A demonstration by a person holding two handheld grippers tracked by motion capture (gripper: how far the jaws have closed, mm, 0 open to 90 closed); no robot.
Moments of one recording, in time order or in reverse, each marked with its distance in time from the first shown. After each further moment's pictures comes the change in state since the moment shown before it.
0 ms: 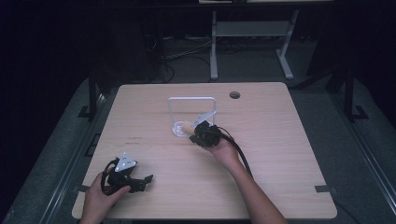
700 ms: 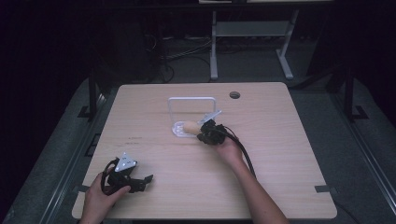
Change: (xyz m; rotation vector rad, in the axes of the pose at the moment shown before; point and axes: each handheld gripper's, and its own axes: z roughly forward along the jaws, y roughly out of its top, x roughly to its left) left arm 0.000 0.000 0.000 0.000 0.000 0.000; right arm -0.025 -0.015 0.006 0.028 -0.059 0.067
